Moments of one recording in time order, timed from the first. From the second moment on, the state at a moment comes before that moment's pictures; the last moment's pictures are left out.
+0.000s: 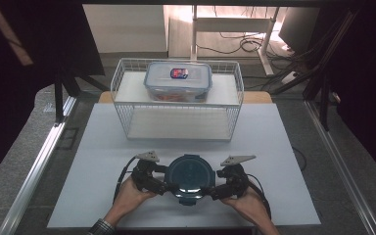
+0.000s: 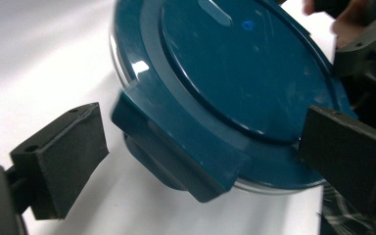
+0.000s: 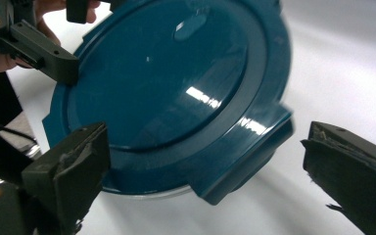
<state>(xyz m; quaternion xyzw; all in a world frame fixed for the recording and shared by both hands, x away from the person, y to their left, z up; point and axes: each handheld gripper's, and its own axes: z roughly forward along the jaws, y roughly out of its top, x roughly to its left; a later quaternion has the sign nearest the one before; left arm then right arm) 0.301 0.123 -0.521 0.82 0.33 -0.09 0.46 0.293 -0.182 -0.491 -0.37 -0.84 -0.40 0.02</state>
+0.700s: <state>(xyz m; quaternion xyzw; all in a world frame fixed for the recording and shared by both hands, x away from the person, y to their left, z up) 0.280 0.158 -0.521 0.77 0.34 -0.15 0.51 0.293 -0.203 -0.493 -0.40 -0.80 -0.43 0.14</state>
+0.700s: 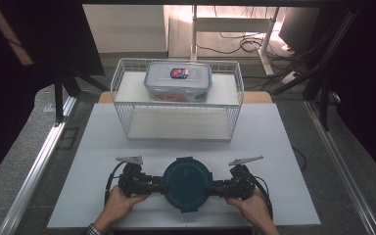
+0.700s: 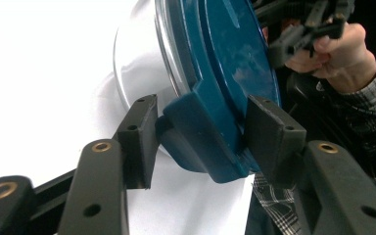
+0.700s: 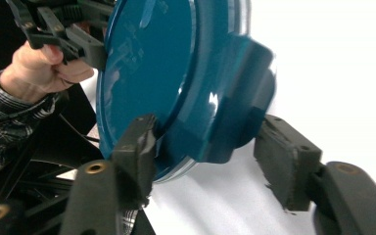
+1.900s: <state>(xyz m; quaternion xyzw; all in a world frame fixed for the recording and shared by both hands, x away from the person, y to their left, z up) 0.280 0.162 -0.487 0.72 0.38 -0.13 0.57 0.292 -0.206 -0.455 -0.40 -0.77 -0.49 0.08</state>
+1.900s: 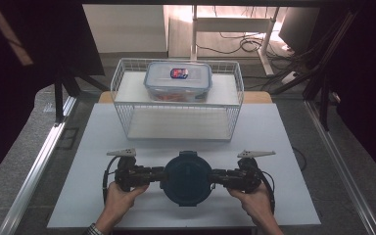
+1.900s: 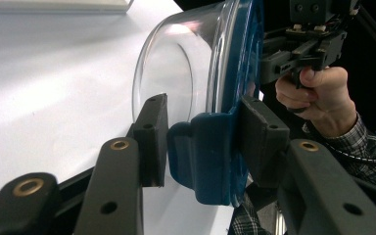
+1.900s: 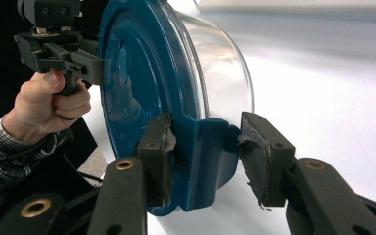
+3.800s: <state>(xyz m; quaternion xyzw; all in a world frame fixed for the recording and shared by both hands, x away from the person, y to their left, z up) 0.372 0.194 -0.331 0.70 0.36 -0.08 0.61 0.384 -0.177 -0.297 -0.36 -0.75 -0.56 0.01</state>
